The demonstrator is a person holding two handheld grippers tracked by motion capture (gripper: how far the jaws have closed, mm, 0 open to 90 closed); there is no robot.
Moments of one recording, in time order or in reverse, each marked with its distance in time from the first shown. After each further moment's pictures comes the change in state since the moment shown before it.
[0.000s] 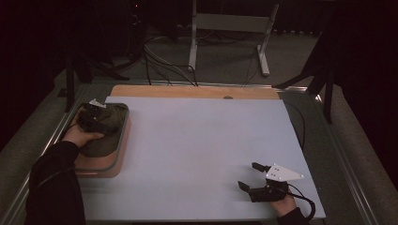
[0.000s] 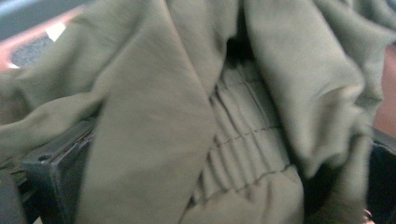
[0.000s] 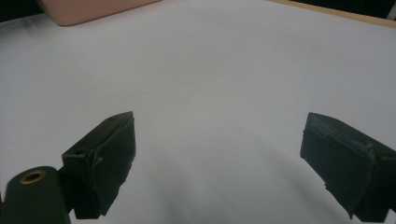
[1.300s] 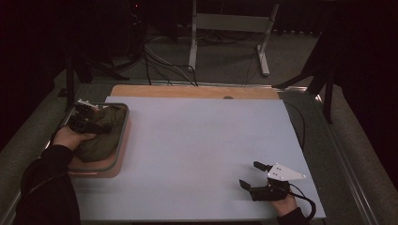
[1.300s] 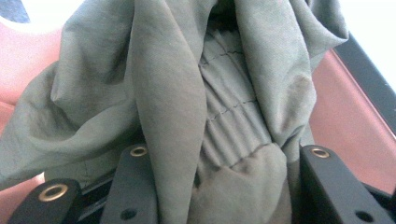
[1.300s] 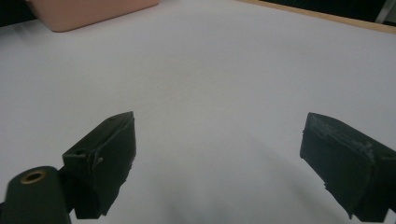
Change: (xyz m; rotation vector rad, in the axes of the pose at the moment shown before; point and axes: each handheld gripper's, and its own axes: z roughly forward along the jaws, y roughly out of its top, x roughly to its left) left arm 0.003 -0.009 -0.035 0.015 -0.131 -0.098; right arm -0.002 0.002 -0.003 -0.015 -0.024 0.011
